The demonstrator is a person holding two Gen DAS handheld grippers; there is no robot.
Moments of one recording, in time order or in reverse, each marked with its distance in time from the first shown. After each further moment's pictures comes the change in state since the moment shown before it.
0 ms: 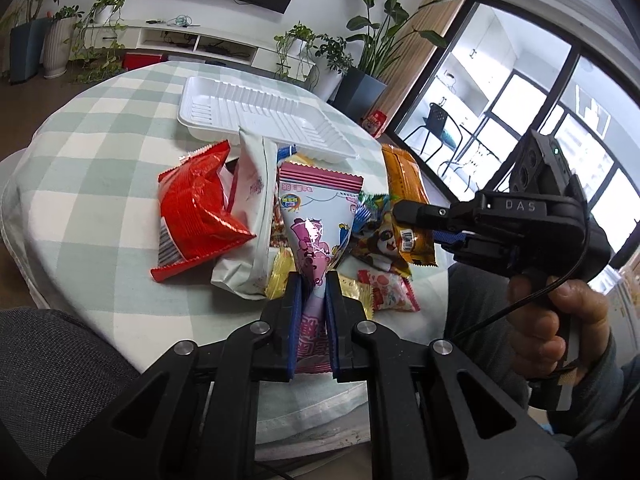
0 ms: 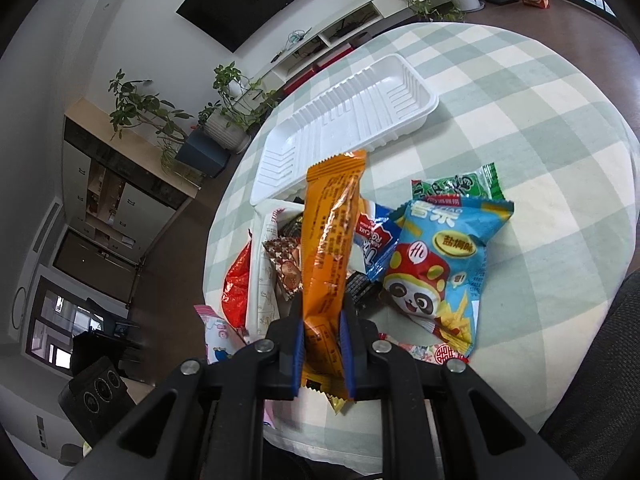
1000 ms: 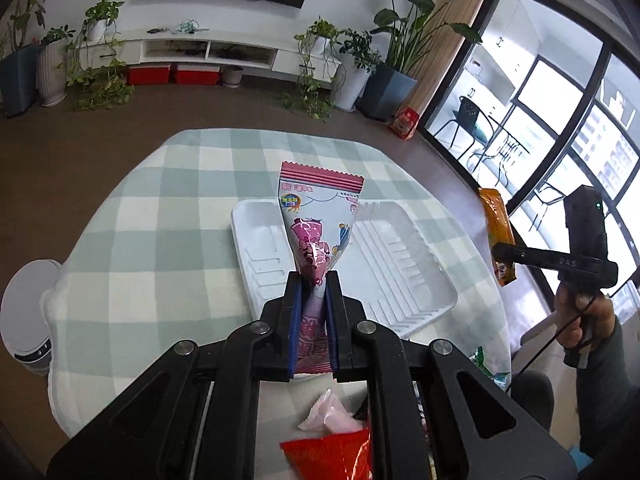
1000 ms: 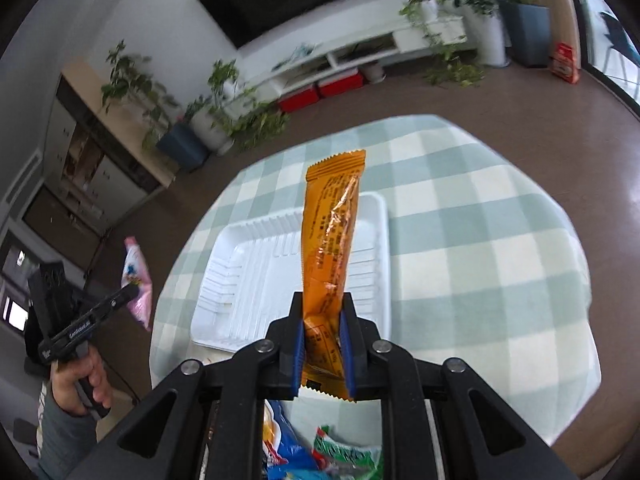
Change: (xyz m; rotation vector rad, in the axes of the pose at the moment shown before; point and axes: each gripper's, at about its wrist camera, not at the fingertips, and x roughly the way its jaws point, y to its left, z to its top) left arm 0.084 0.103 0.274 0.058 0.101 0.104; right arm 0.049 -0.013 0.213 -0.224 0.063 -0.132
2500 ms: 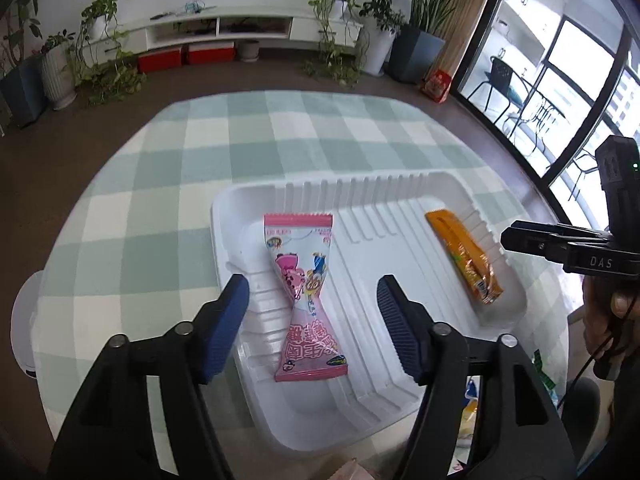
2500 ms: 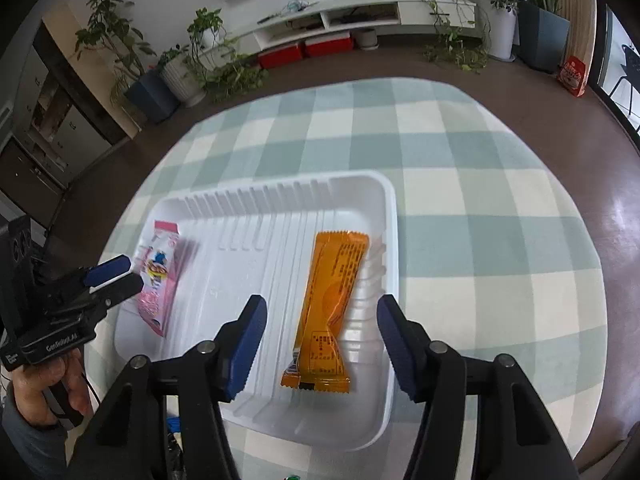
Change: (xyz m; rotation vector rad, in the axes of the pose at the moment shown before) left arm 0.099 -0.010 0.004 0.048 0.071 0.144; right arm 0.056 0.002 0.024 -0.056 0.035 -0.149
